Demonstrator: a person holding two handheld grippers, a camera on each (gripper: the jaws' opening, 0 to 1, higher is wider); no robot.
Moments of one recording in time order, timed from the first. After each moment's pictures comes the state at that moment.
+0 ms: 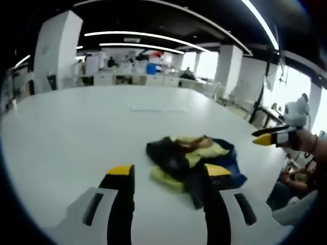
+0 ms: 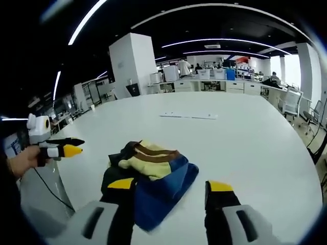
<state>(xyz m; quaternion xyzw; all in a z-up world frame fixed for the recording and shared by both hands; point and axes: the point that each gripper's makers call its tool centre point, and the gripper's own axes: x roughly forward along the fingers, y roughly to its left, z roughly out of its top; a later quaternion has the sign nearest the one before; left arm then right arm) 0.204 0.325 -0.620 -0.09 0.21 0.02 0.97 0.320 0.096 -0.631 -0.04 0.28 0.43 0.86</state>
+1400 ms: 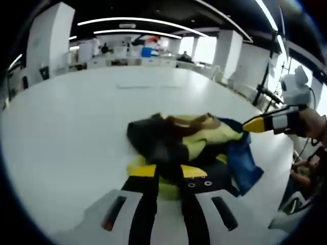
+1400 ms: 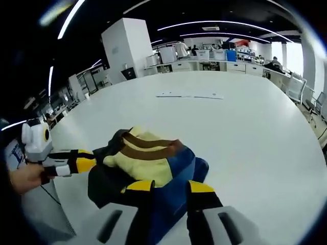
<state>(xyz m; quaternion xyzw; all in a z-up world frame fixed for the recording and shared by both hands) 0.256 0.300 -0.698 -0.09 0.28 0.00 0.96 0.346 0.134 -0.682 -0.06 0.36 0.41 0.83</state>
